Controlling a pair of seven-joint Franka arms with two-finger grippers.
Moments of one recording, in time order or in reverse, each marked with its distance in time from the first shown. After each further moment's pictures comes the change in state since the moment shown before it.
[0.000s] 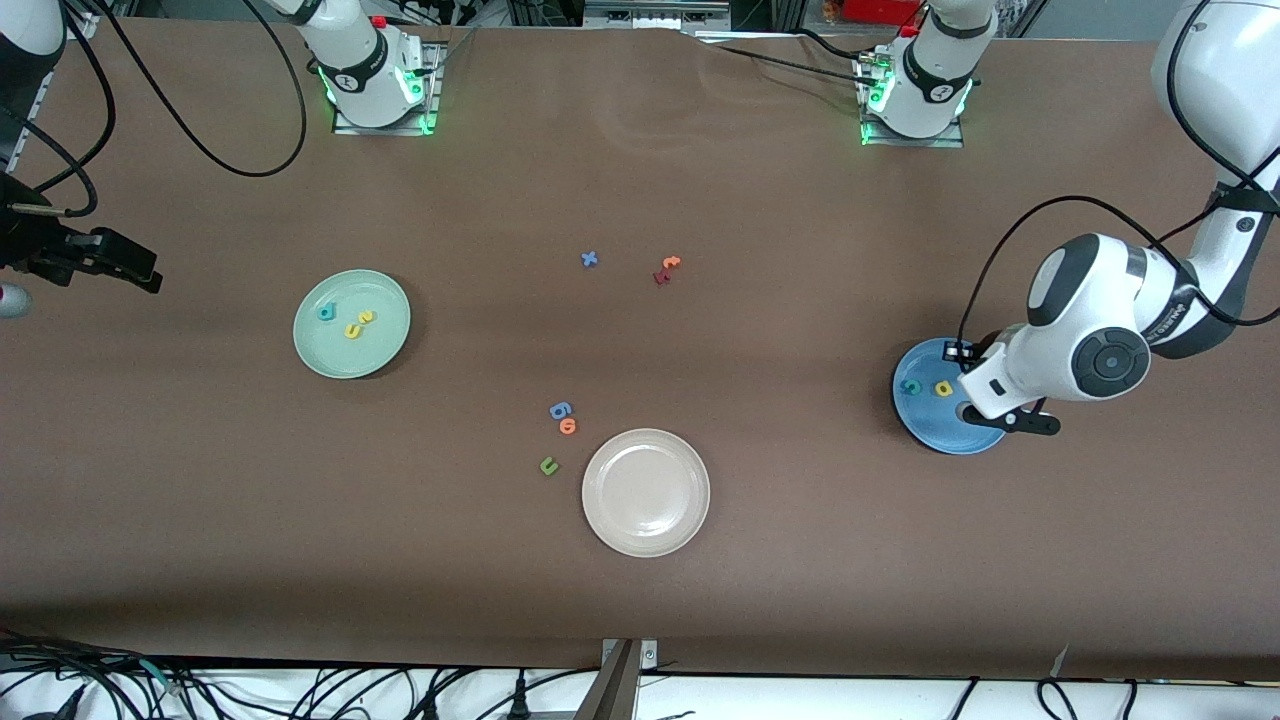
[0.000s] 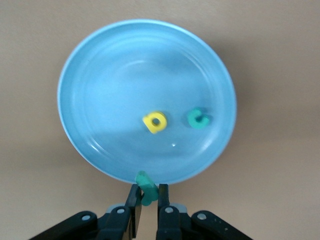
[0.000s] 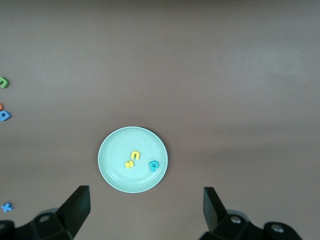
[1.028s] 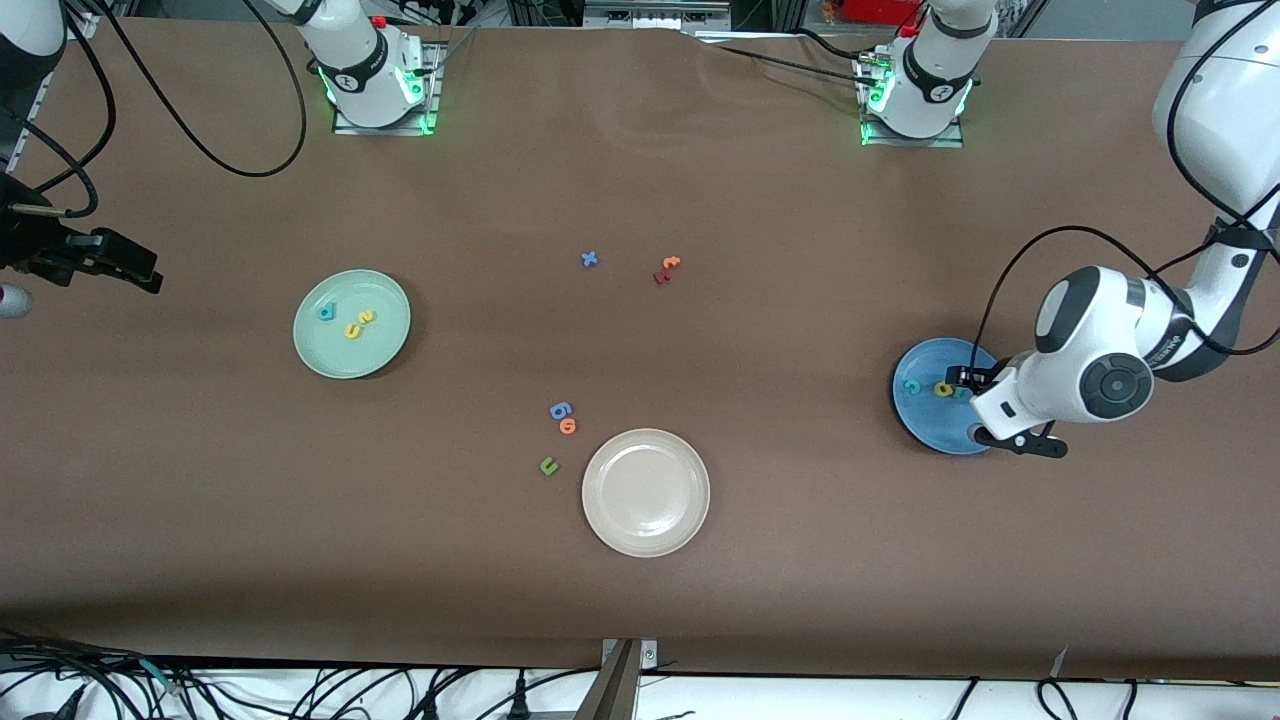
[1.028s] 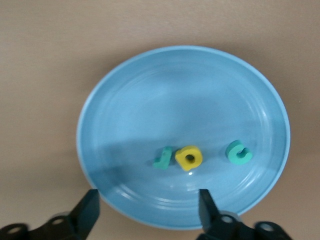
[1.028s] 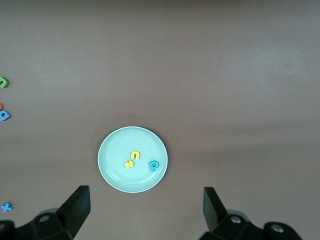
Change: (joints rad) left arm 0.026 0.087 0.026 0.054 0.071 0.050 0.044; right arm 0.000 0.001 0.000 -0.001 0.000 0.000 0.000
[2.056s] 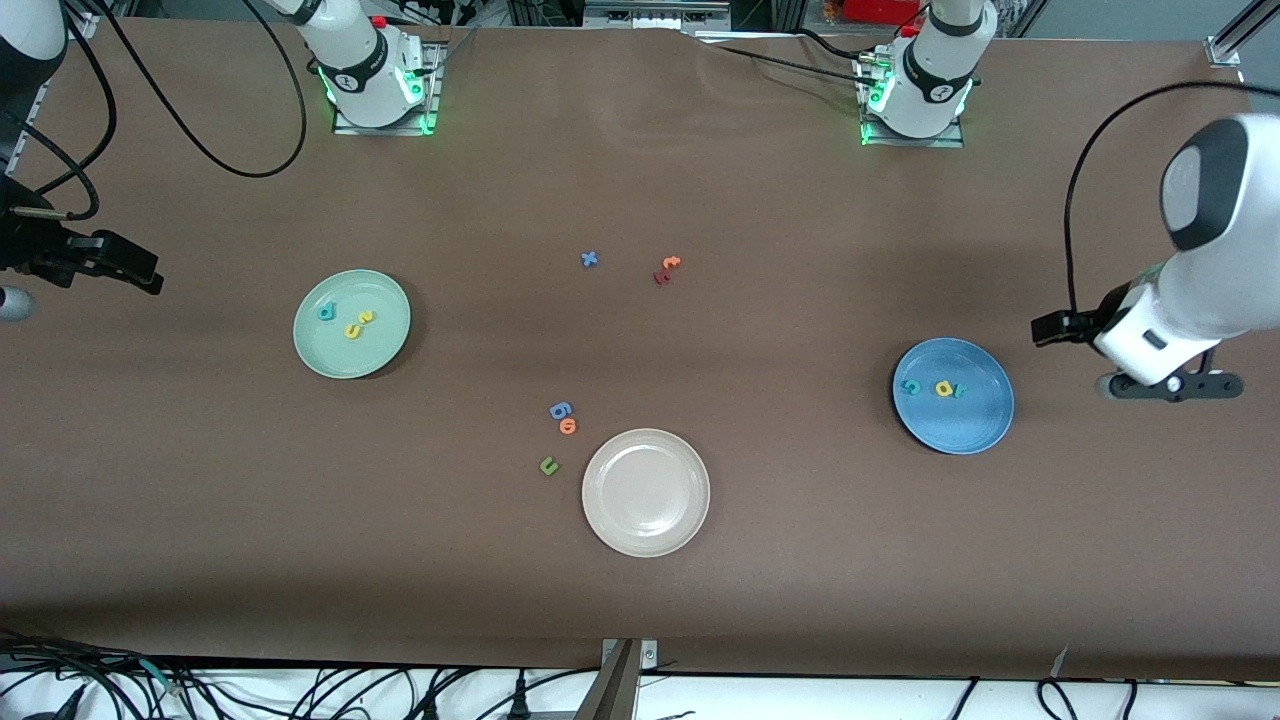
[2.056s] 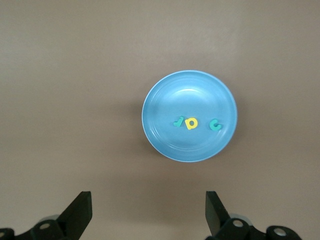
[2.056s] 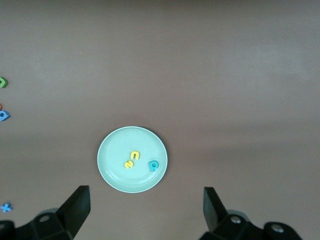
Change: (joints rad) left arm -0.425 -0.495 0.506 0.039 -0.380 -0.179 0.091; right arm -0.001 0.004 0.000 0.000 0.000 0.001 0.000
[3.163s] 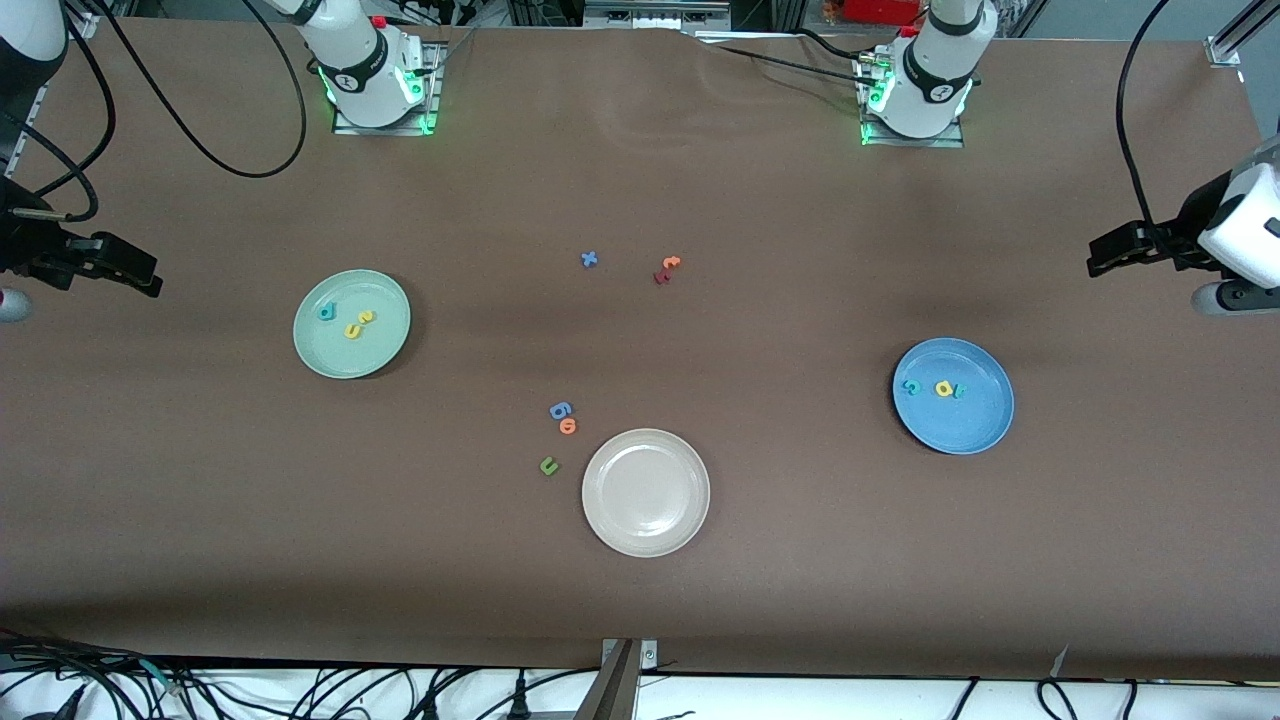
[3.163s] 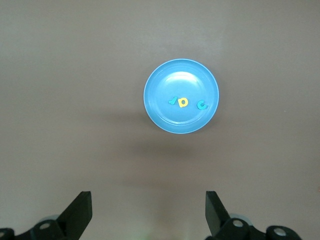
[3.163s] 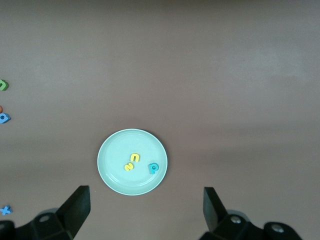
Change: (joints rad) left arm -0.077 -0.109 0.122 0.096 -0.083 -0.199 -0.008; right arm 0.000 0.000 0.000 0.000 0.000 0.011 0.000
